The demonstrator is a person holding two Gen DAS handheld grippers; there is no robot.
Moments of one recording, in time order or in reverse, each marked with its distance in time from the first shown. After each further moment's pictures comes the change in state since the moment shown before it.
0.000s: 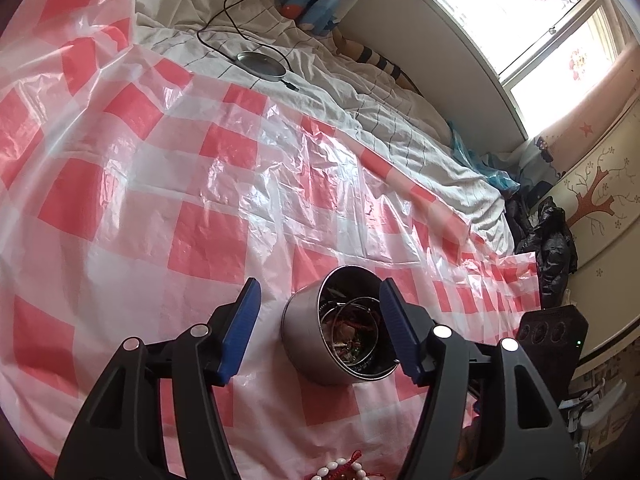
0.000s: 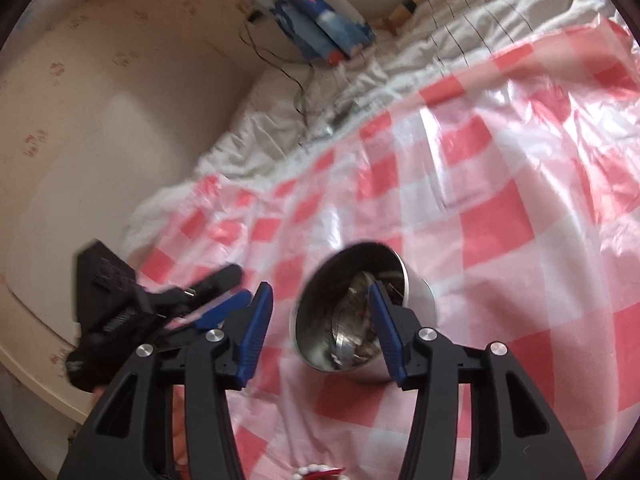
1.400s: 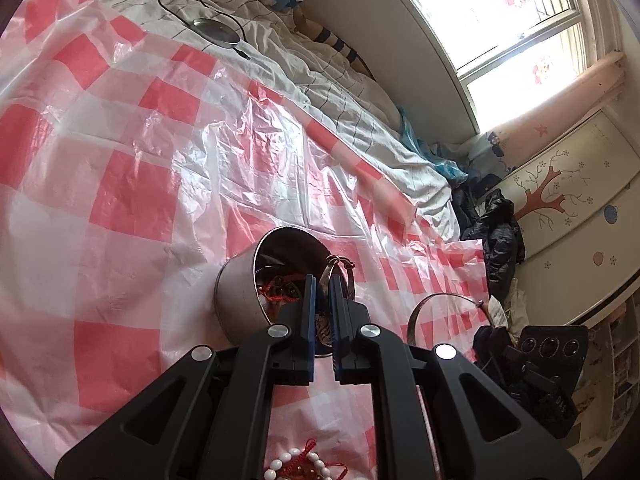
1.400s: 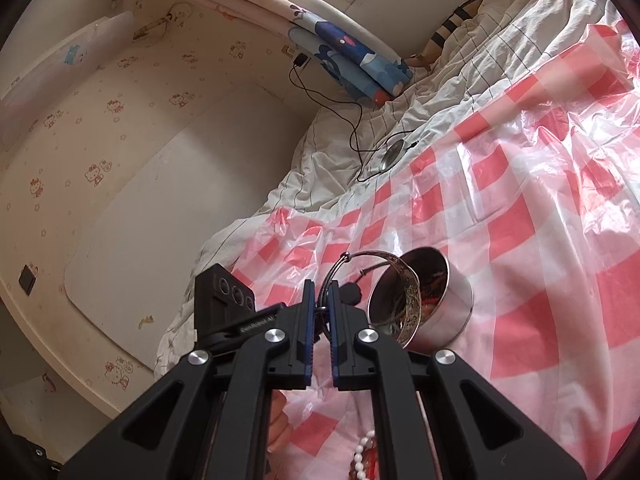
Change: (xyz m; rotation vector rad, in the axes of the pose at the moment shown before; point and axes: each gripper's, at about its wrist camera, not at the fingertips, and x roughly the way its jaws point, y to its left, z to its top) left arm 0.024 -0.004 -0.020 -0.022 0.063 -0.222; right arm -0.083 0.010 -0.020 0.035 -0.169 0.254
